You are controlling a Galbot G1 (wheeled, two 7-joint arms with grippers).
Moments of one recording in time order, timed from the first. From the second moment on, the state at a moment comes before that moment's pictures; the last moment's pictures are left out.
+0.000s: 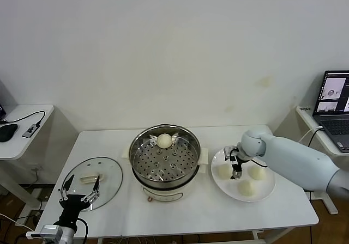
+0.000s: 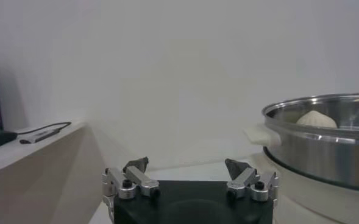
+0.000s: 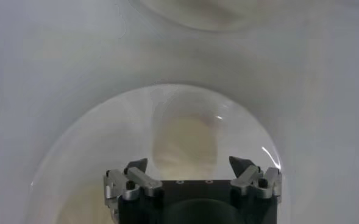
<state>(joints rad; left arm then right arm) 1.69 -1.17 -0.69 -2.02 -0.29 -0.05 -0.08 0.03 0.84 -0.97 1.22 -0.05 -0.34 -0.94</state>
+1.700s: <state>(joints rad) 1.67 -1.15 -0.68 -2.00 -0.34 -0.05 -0.06 0.66 1.01 -1.29 1.47 0.61 -0.61 -0.81</state>
